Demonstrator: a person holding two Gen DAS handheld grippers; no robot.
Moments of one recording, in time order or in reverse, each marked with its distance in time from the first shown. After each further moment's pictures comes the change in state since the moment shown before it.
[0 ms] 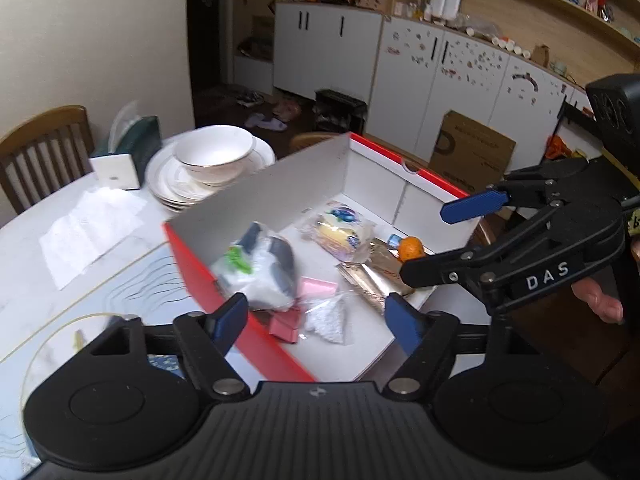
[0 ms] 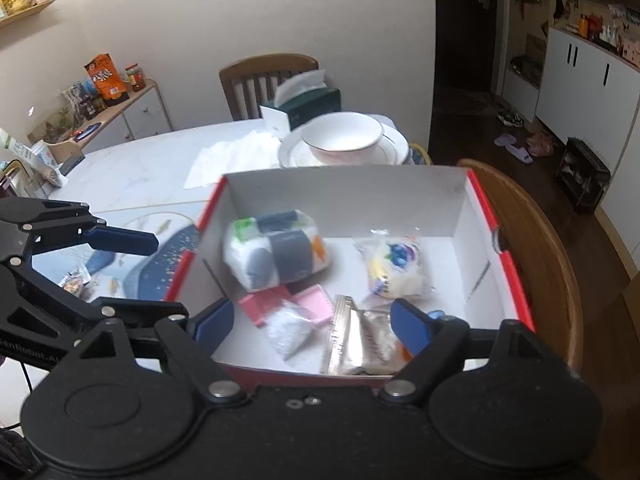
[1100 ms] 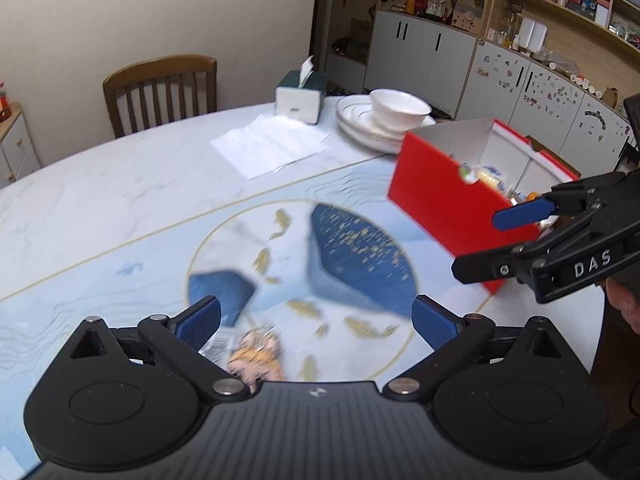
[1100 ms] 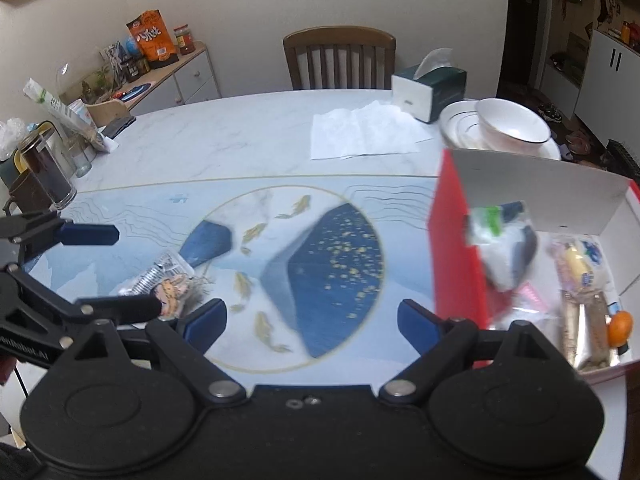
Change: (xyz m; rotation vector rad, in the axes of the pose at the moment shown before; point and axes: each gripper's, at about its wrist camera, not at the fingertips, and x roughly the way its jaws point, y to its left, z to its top) left arm -0.104 0.176 -0.138 -0.180 -0.006 0.150; right arm 0.071 0.208 0.004 -0.033 0.078 0.034
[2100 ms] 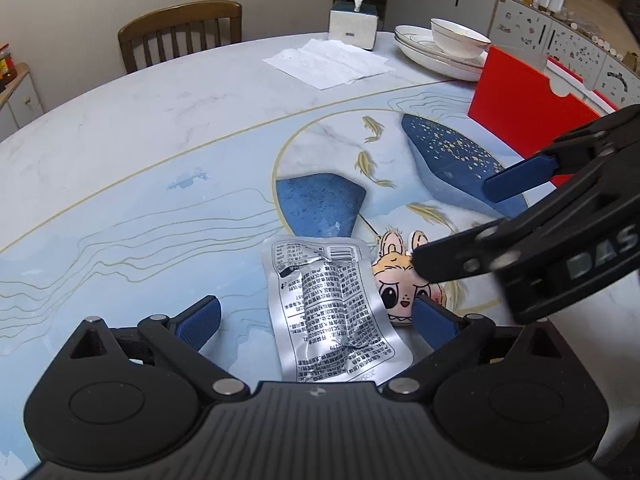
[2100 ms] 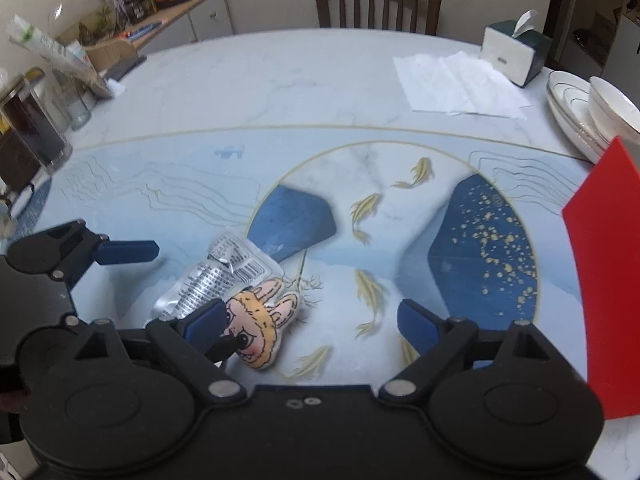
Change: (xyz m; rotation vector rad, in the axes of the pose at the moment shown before) left arm 0.049 0.089 -0.055 0.027 0.122 0.027; right arm 0.110 0.116 0.017 -0.027 0.164 -0.024
